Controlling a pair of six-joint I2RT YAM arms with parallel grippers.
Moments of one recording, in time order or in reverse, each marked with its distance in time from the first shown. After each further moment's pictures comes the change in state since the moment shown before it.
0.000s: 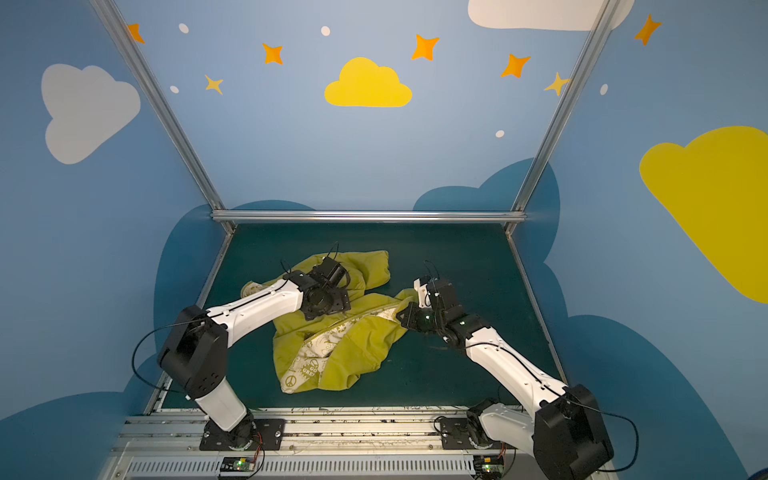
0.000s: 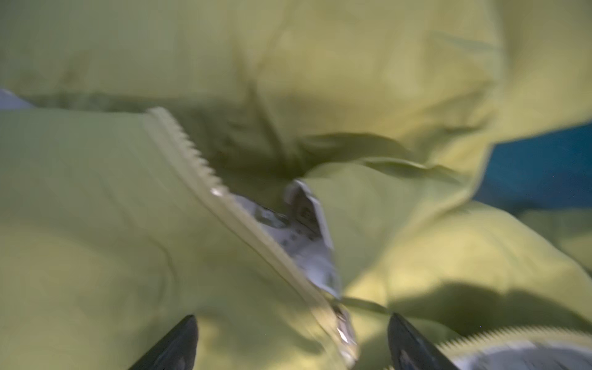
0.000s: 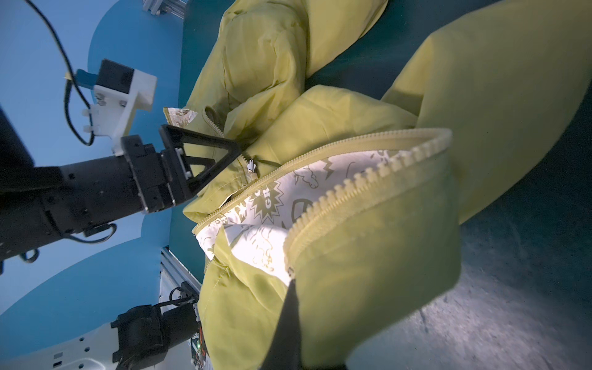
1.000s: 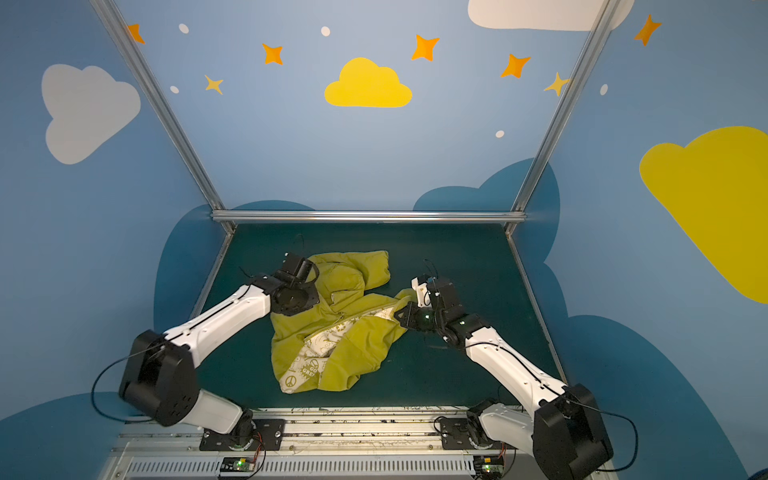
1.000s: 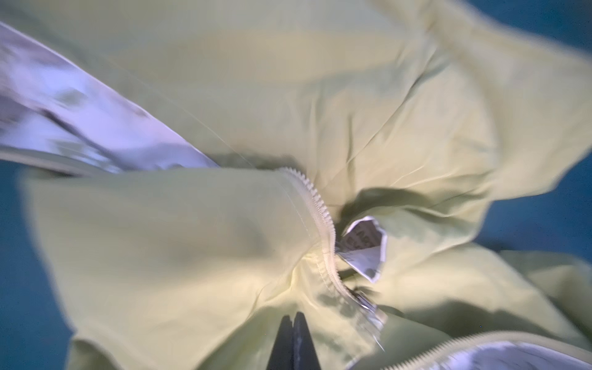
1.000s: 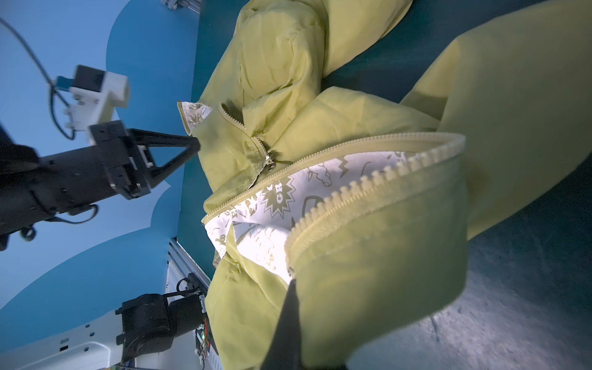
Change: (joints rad) left arm 0.160 -0.282 -0.135 0.050 0.048 0.069; right arm -0.002 0.009 0.000 0.029 -0.045 -0.019
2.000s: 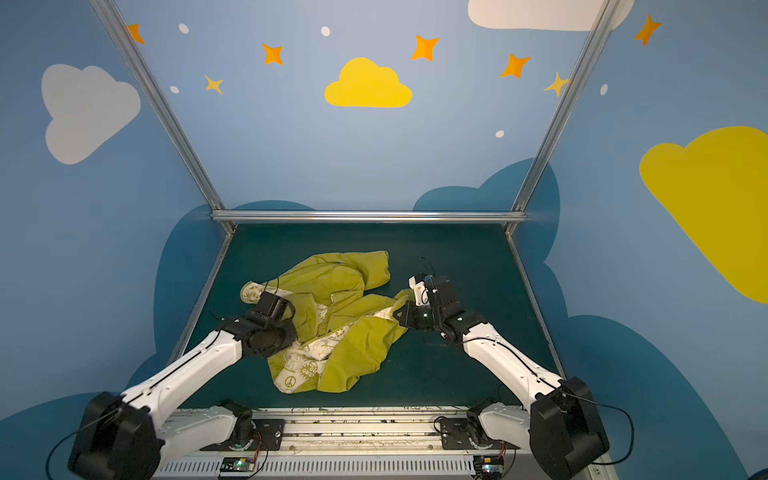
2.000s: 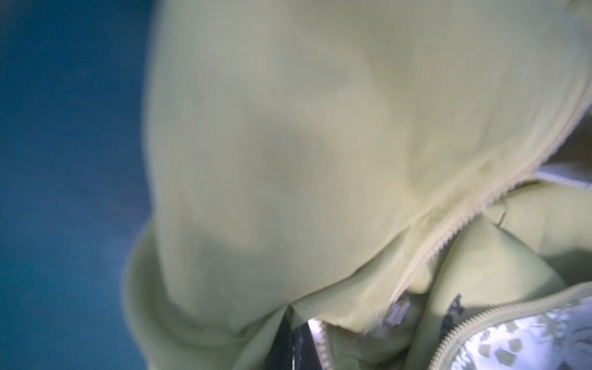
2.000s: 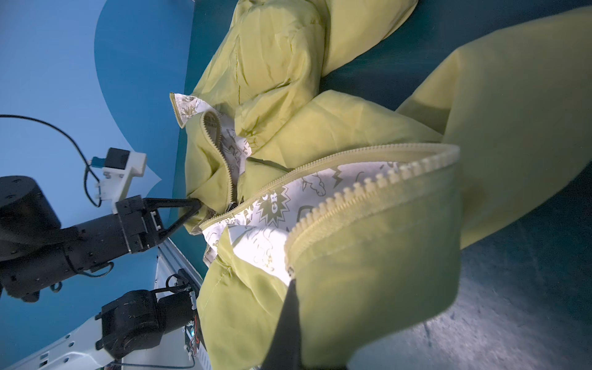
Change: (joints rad) left arm 0.056 -0.371 -0.425 -0.028 0.030 -0.070; right arm 0.006 0.037 0.035 -0.024 0.004 -0.050
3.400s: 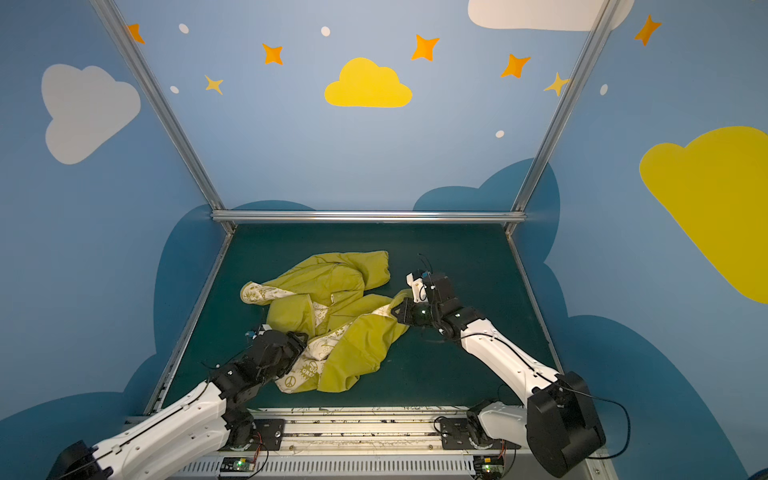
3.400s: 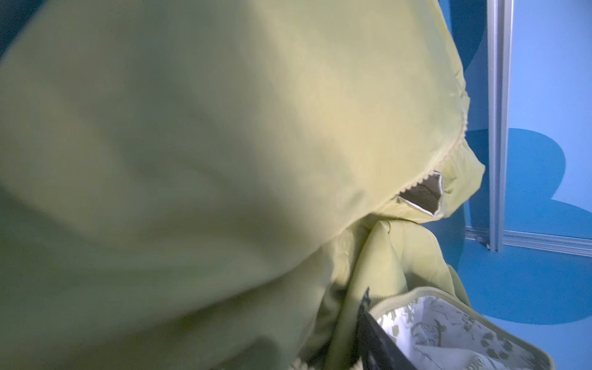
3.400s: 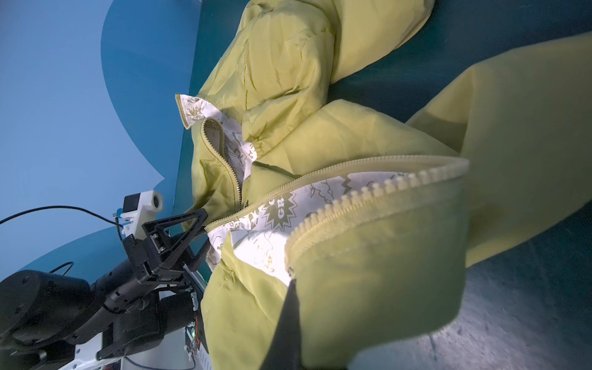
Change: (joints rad) left arm -0.261 -0.267 -0.396 0.494 -0.145 -0.567; right arm 0.001 0.034 0.029 0.014 -0.012 -0.014
